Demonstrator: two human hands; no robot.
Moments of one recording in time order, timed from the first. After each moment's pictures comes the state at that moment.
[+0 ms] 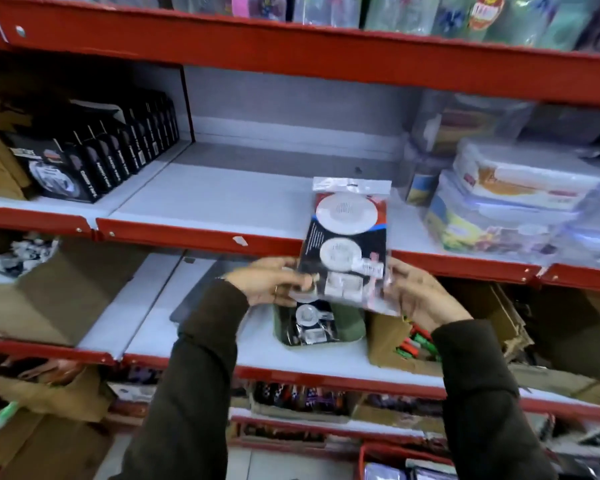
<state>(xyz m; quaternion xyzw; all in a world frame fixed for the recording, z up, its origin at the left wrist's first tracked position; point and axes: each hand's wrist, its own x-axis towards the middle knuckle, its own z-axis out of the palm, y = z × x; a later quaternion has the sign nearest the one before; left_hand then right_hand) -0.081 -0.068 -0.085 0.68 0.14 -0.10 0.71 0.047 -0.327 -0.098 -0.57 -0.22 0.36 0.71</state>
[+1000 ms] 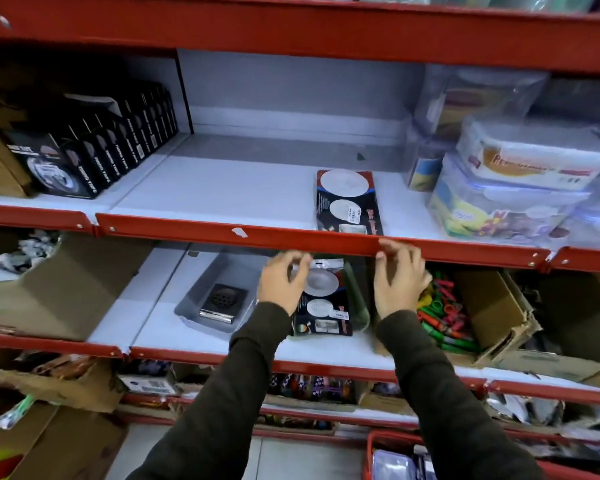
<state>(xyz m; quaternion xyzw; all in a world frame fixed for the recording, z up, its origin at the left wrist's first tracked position) -0.061 -0.104 -0.163 0.85 0.24 0.25 0.40 0.037 -0.275 -0.160 -0.85 -0.15 -0.23 0.44</state>
